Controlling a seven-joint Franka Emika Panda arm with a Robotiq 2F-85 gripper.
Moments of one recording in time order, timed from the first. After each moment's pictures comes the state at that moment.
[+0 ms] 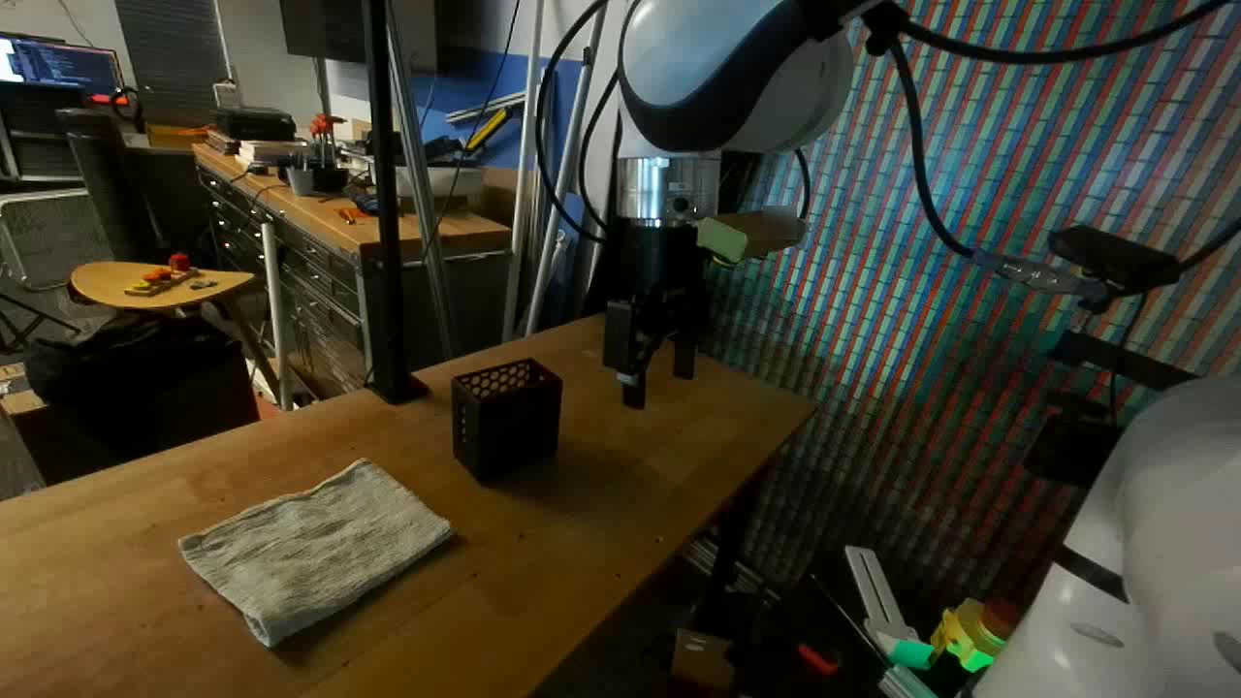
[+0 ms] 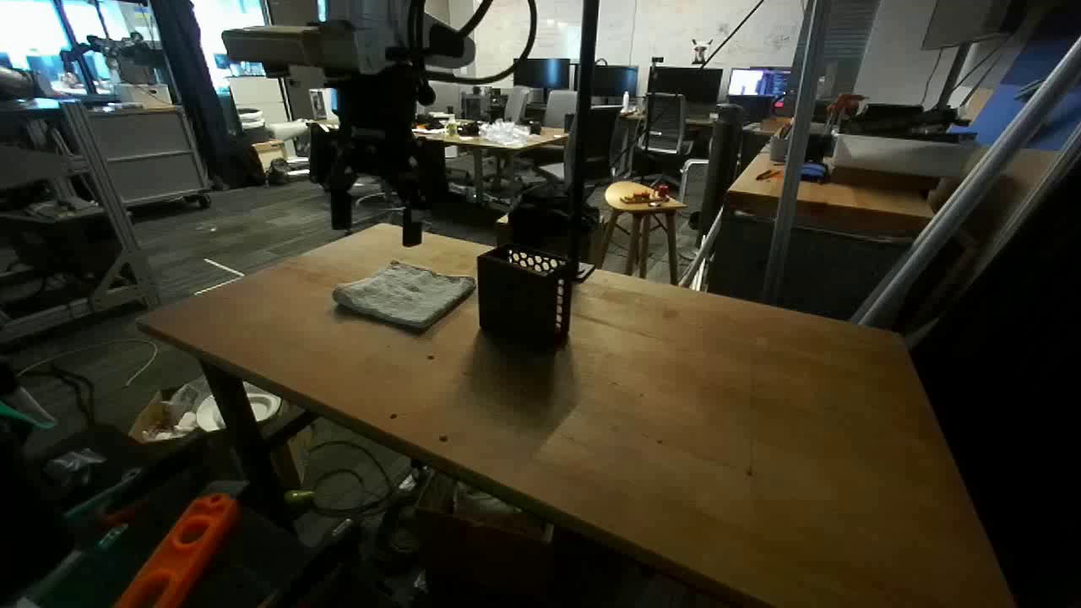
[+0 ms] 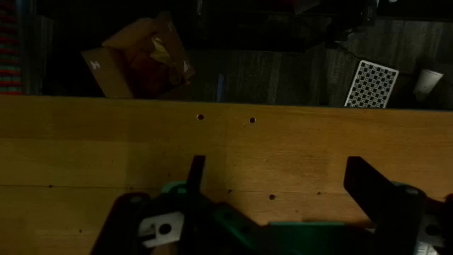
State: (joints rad) arm -0.01 -0.36 -0.05 -2.54 -0.04 2.02 -0.11
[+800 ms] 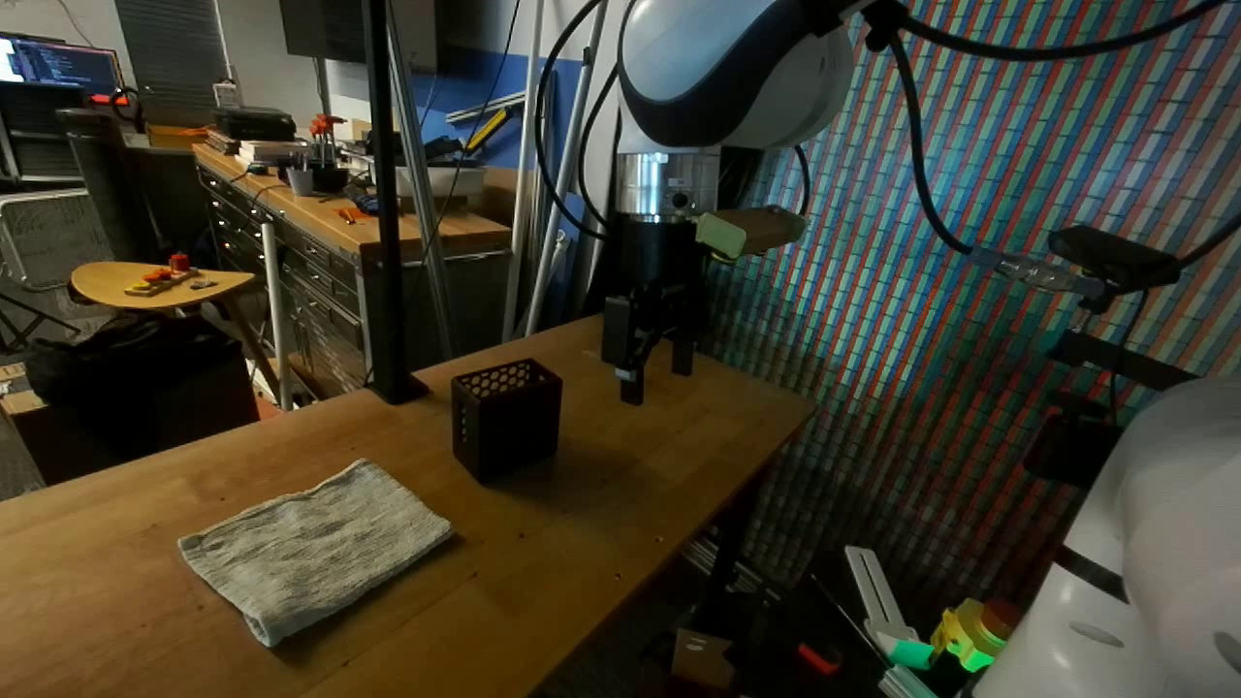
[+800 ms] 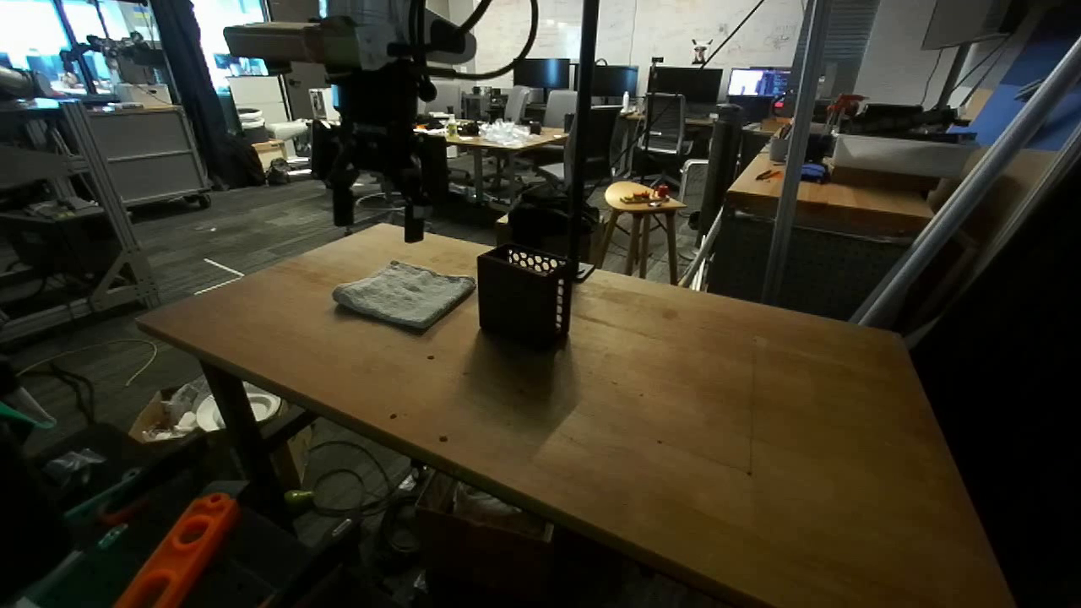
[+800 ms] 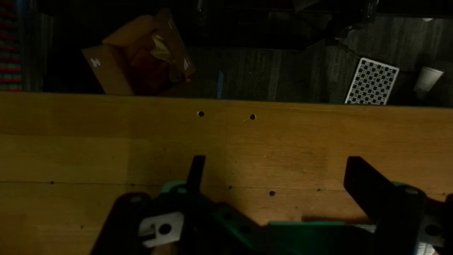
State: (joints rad) arm -0.01 -0.37 -0.05 -2.53 -0.04 2.02 -0.11
